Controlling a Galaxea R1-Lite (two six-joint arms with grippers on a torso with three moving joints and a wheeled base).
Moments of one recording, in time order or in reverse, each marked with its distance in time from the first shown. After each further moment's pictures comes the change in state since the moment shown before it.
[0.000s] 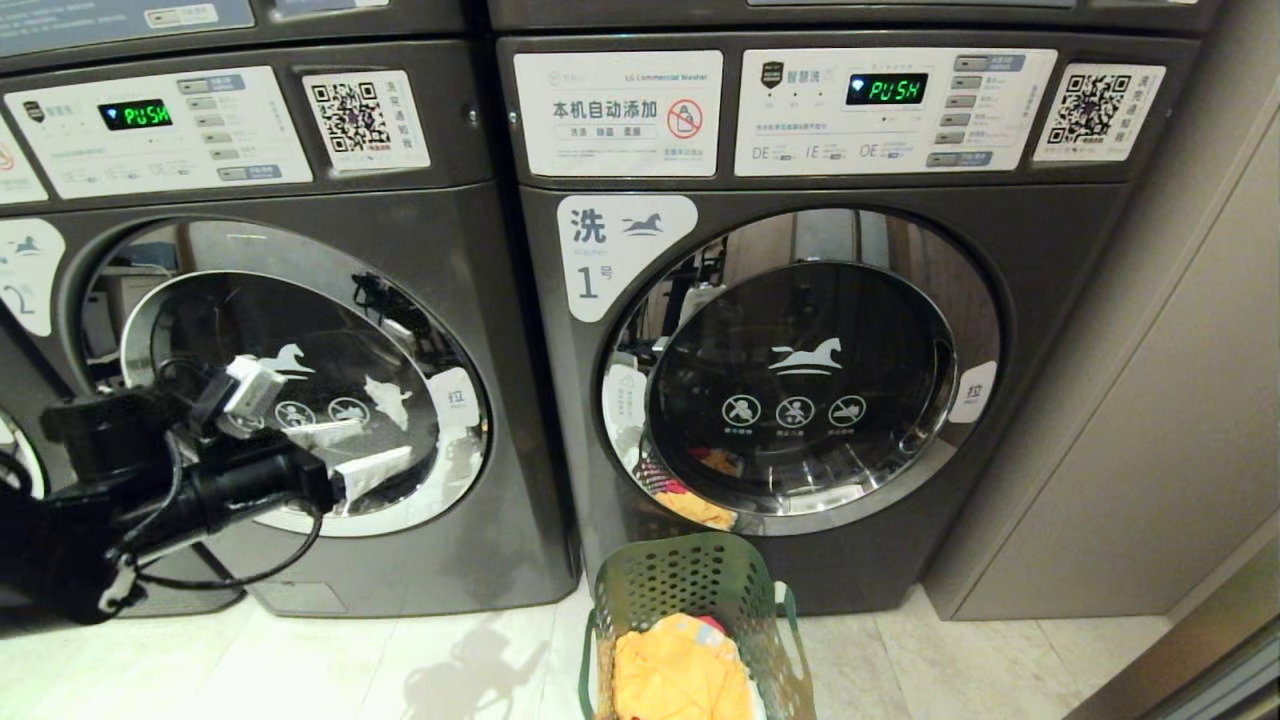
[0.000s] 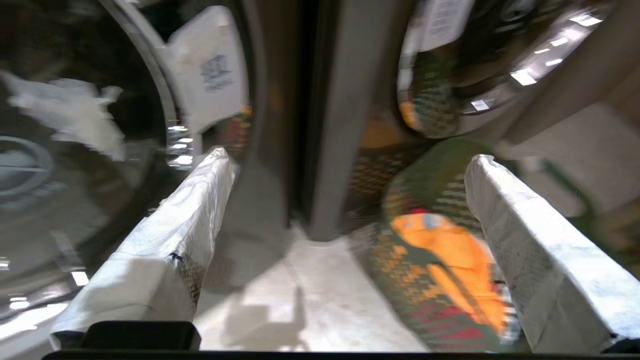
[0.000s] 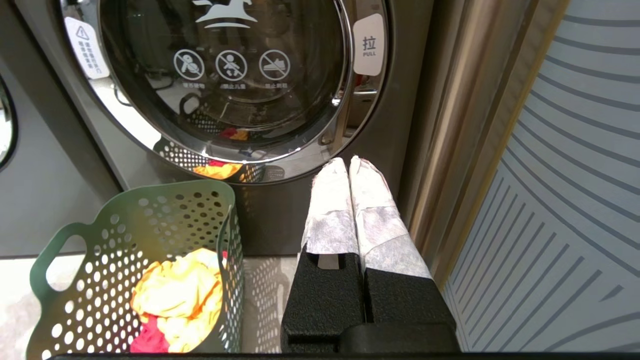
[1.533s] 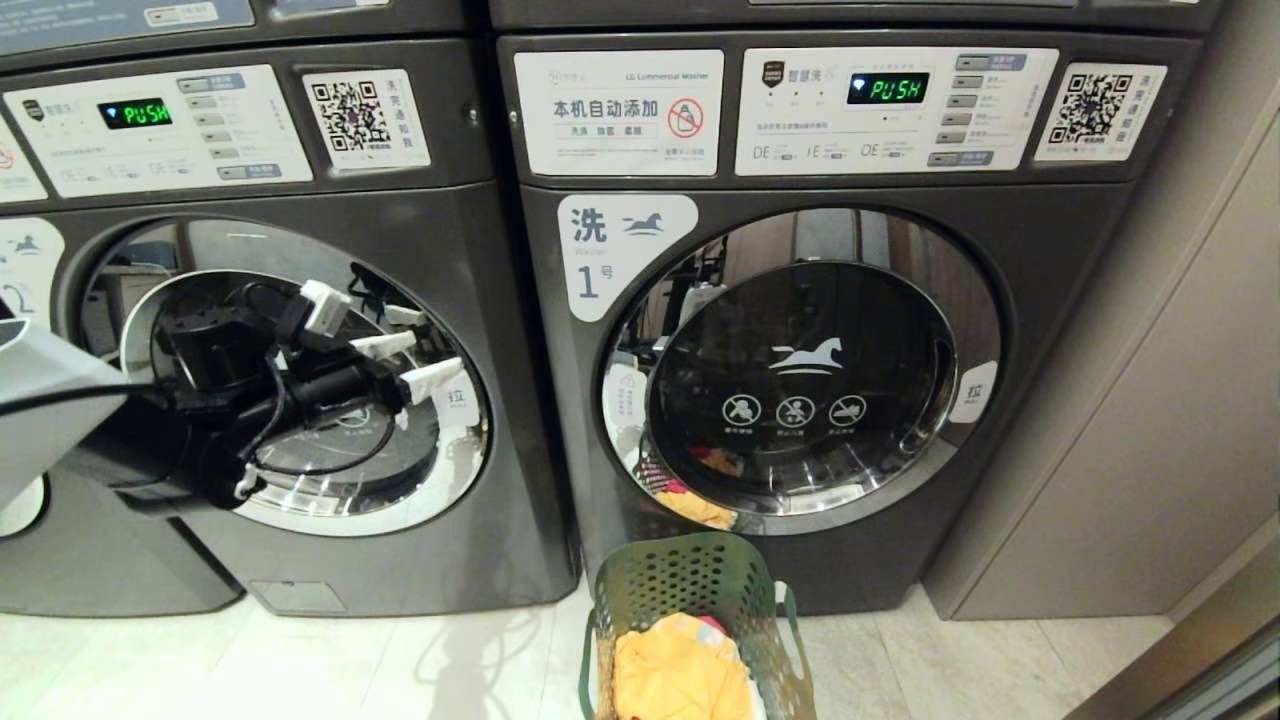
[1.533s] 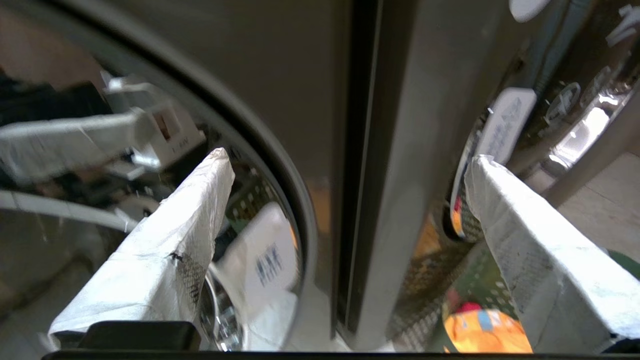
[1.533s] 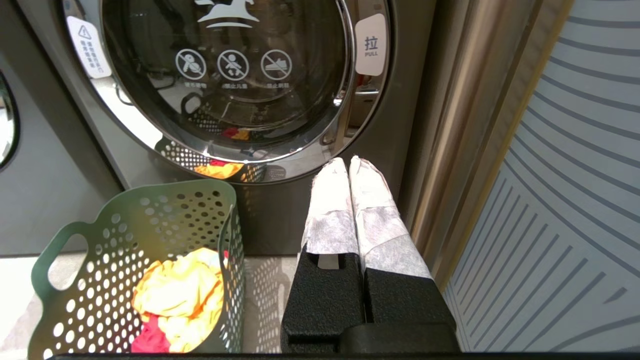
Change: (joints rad) left arm -0.116 0.234 -0.500 -0.012 0.000 -0.118; right arm 0.000 0.000 0.000 0.000 0.000 0.000
